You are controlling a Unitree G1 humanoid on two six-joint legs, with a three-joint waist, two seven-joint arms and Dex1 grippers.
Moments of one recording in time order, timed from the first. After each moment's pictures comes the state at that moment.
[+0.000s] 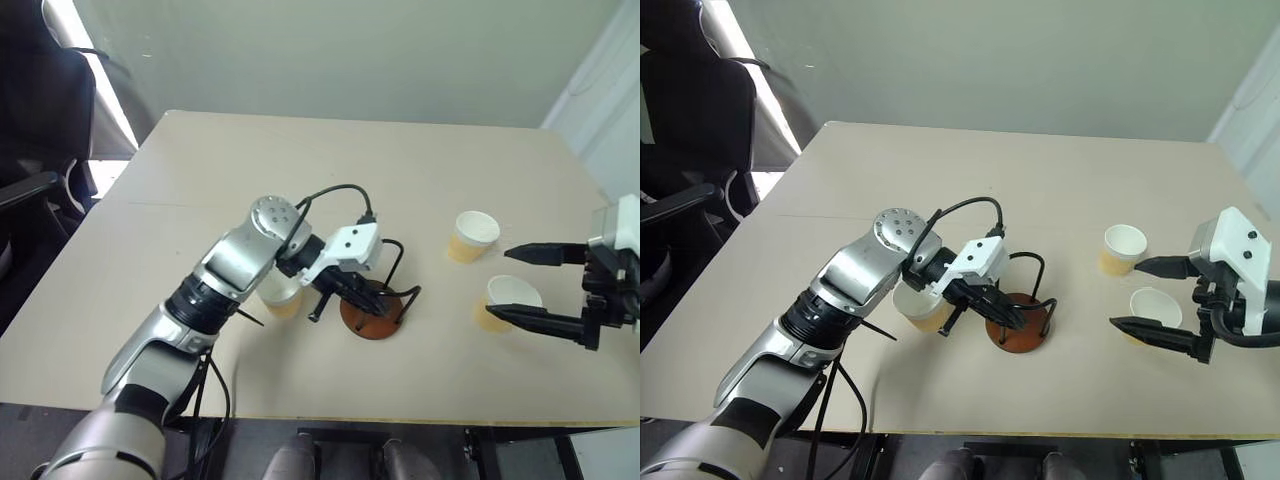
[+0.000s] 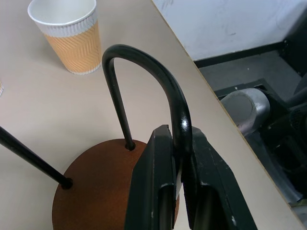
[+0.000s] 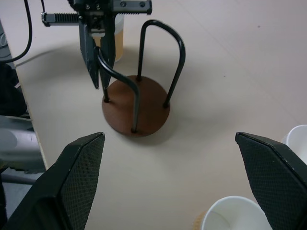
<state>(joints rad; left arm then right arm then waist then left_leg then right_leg) -0.96 0.52 -0.48 0.03 -0.25 0.49 -1.51 -0.06 -1.20 -0.66 -0.69 0.93 1.03 0.96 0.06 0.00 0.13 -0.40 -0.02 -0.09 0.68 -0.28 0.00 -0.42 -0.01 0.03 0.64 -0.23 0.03</state>
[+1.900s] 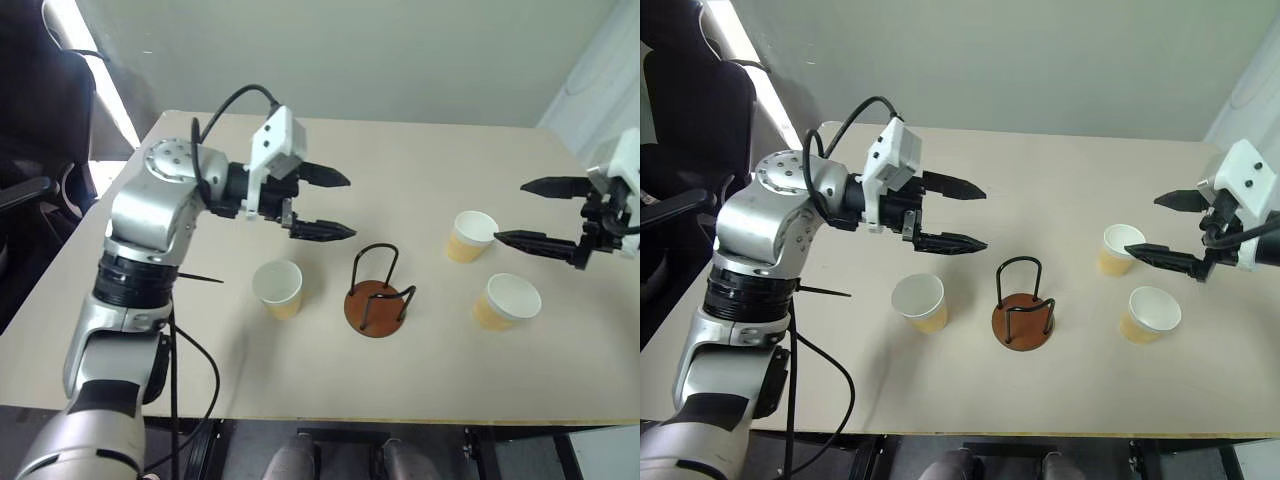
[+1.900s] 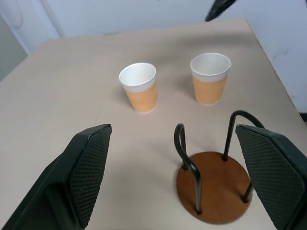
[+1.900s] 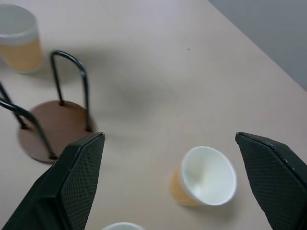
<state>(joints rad) -1.01 0.67 -0.12 0.04 -0.40 0.62 -1.32 -0.49 -1.24 -0.20 -0.25 0.61 0.70 1.00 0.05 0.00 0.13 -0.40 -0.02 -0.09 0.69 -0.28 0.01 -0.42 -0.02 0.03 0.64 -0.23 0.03</state>
